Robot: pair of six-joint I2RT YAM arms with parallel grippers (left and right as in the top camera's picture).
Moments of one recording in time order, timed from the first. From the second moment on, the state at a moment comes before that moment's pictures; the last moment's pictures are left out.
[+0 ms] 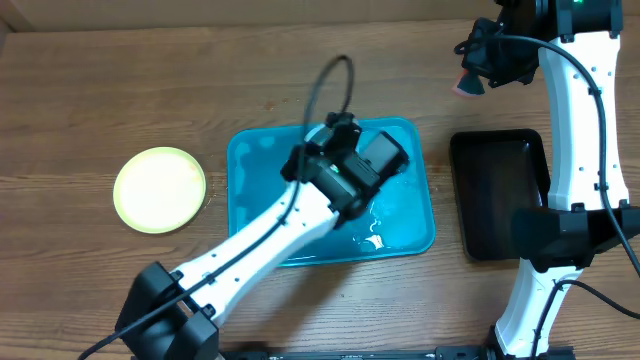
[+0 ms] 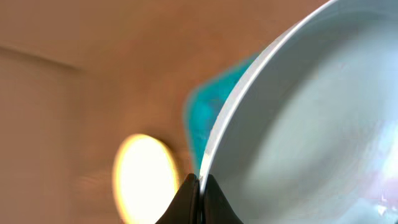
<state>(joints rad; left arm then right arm) -0.78 1.71 1.42 -1.02 -0.84 -0.28 0.07 2.12 2.53 -1.61 -0.11 0.38</state>
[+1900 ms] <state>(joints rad) 0.39 1.65 1.22 -0.87 0.19 -0.21 0.07 2.12 2.53 -1.64 -0.11 0.36</state>
